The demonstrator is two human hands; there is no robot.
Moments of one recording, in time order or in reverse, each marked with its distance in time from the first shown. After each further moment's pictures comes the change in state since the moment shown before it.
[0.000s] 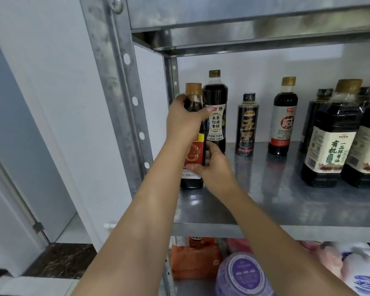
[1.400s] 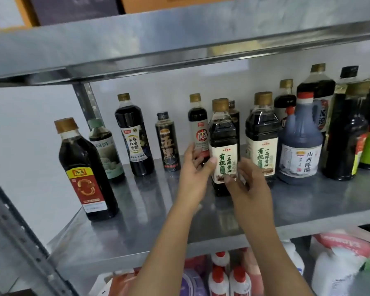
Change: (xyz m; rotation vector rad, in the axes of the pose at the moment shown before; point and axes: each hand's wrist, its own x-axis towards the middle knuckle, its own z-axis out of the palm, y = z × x) left_hand -0.094 -0.018 0.219 -0.220 -0.323 -0.136; right_hand -0.075 0.053 -0.230 0.157 0.552 -0.042
